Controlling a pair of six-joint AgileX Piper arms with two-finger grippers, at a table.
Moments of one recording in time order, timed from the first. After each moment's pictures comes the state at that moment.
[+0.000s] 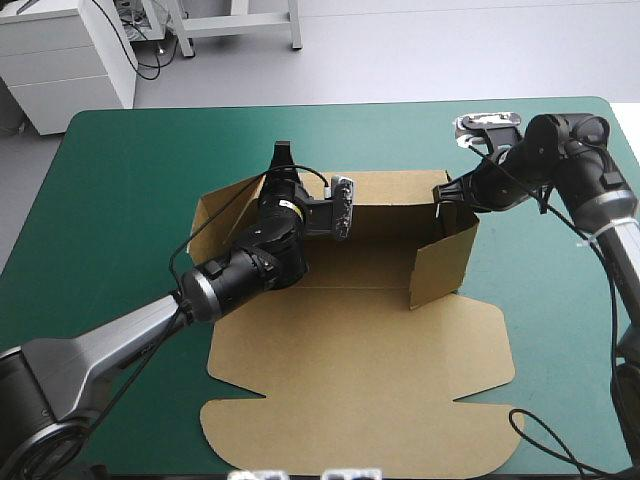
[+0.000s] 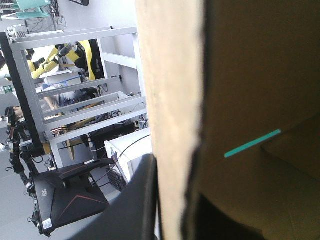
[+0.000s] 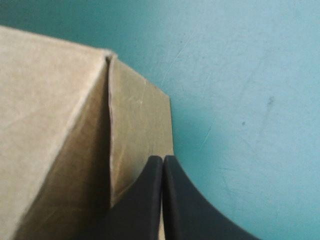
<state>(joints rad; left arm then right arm) -0.86 1.65 -1.37 1.05 0.86 0.26 0.17 1.59 -1.57 0.17 1.17 -0.10</state>
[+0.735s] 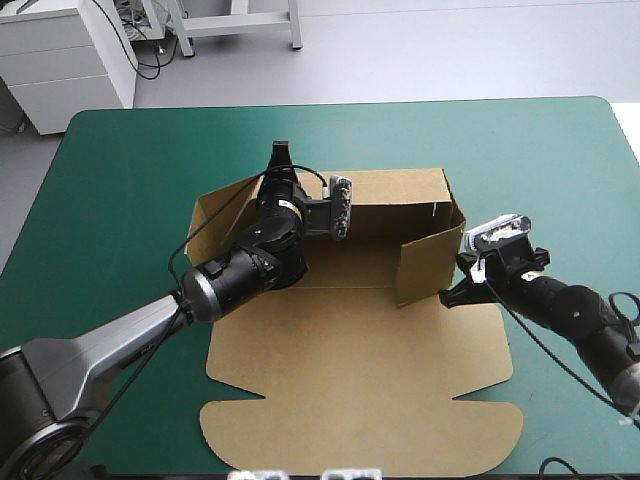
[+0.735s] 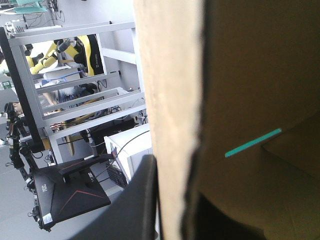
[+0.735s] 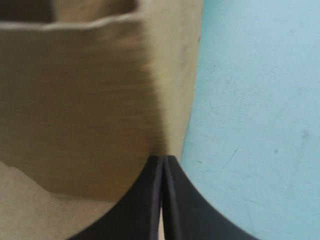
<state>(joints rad) -0.86 1.65 -1.37 1.05 0.87 0.26 0.17 1.13 -0.63 0.86 0.29 -1.03</state>
